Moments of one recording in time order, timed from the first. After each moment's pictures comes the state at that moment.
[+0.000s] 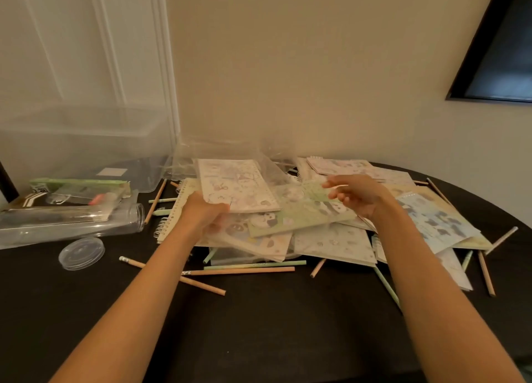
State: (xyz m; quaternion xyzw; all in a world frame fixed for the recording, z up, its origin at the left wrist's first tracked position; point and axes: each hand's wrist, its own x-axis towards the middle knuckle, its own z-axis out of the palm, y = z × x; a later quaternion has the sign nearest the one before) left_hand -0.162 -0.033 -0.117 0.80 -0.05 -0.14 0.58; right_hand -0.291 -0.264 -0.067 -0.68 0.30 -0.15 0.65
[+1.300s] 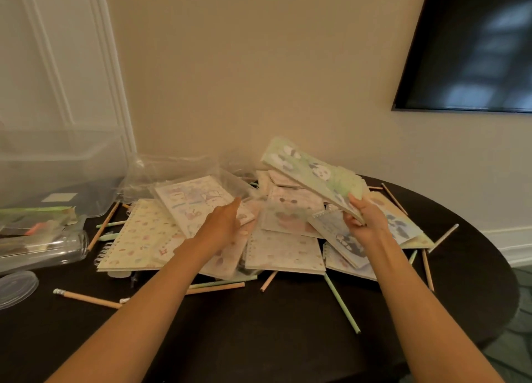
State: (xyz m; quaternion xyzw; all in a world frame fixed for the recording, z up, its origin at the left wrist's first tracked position) left_hand -0.199 -0.135 -0.118 0.91 -0.36 -0.03 0.19; right_hand -0.348 -0.359 -0.114 -0.39 0.27 -0.33 0.82
